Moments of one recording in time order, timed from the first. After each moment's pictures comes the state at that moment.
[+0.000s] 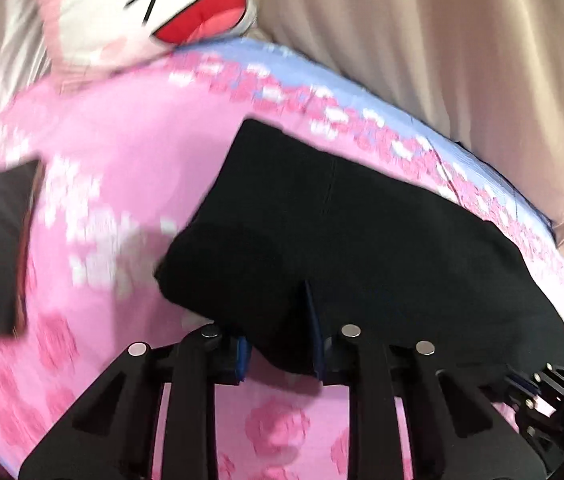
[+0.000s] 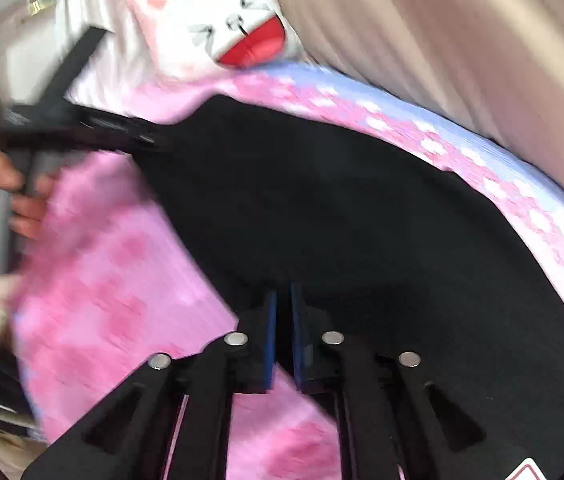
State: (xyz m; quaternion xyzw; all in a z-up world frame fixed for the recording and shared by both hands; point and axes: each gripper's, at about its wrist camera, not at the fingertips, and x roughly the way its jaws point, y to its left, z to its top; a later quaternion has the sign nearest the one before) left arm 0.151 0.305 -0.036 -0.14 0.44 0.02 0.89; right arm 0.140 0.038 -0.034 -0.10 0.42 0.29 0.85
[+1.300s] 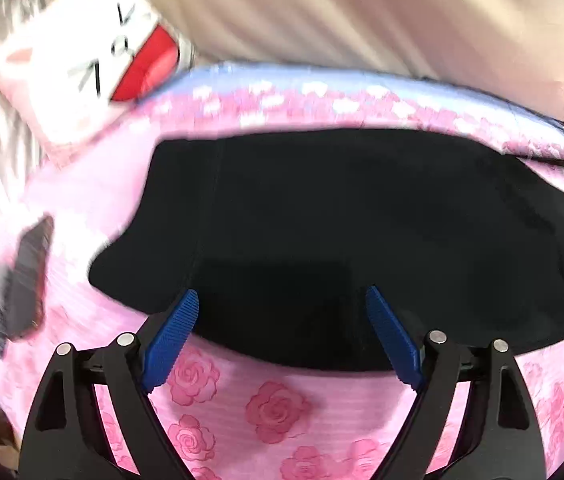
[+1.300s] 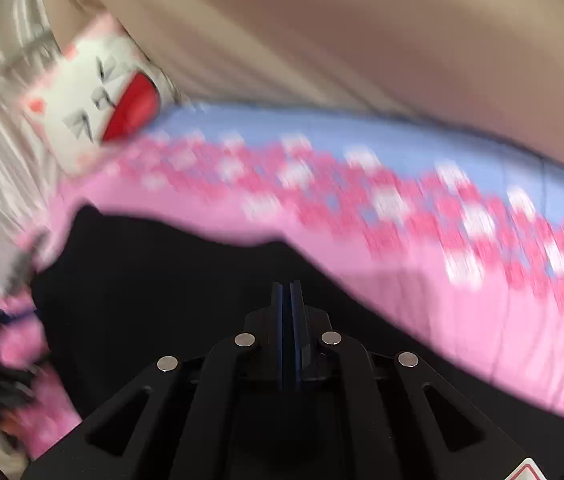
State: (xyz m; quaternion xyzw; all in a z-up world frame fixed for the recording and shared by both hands) left arm 0.123 0.194 -0.025 0.02 0.42 0.05 0.91; right arm 0.289 -0.057 -0.045 -0.03 0.47 0.14 0.87
